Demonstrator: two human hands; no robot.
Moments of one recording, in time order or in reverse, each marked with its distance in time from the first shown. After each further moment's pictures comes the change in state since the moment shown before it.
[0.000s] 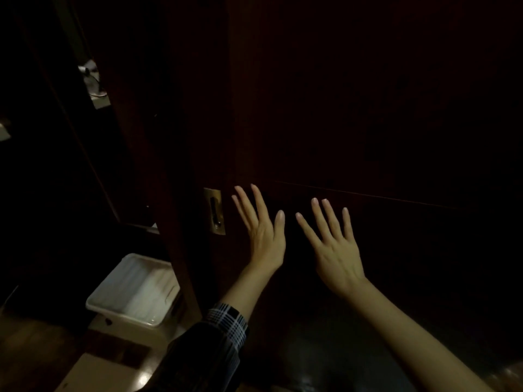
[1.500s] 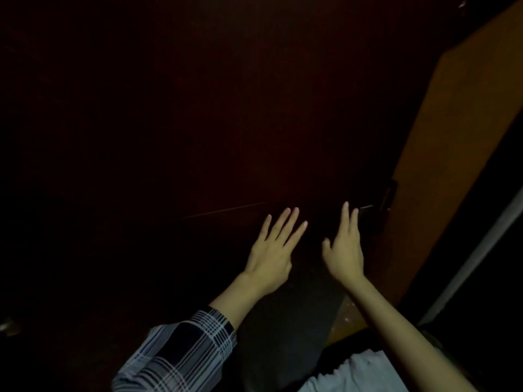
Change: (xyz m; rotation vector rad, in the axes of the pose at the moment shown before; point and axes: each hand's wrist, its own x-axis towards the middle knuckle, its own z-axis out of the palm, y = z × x) left_hand -0.073 0.175 0.194 0.599 -0.539 1.026; right_hand -0.172 0.217 -0.054 0.332 0.124 1.135
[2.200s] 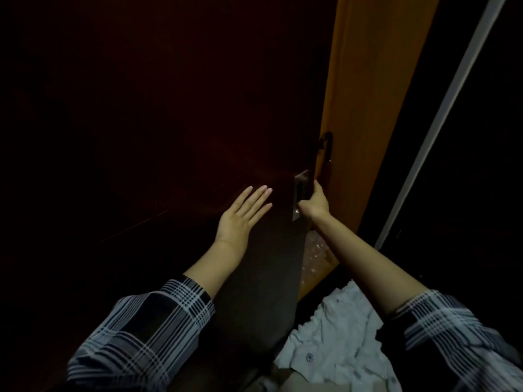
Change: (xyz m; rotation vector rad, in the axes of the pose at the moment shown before) left_hand 0.093 0.031 0.030 0.627 -0.247 0.334; right_hand 0.089 0.099 0.005 0.400 -0.036 0.588
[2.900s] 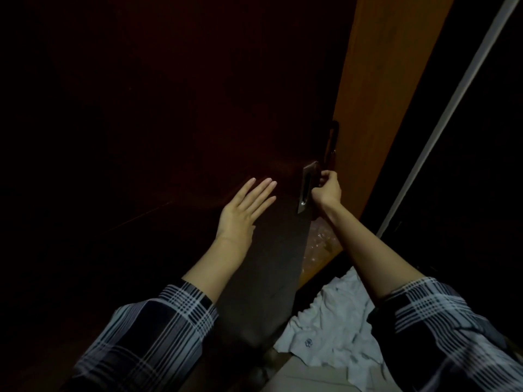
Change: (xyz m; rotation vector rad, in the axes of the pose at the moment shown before) left_hand -0.028 -0.011 0.010 0.057 0.077 -0.022; right_hand 0.003 0.003 0.011 0.066 0.120 0.030
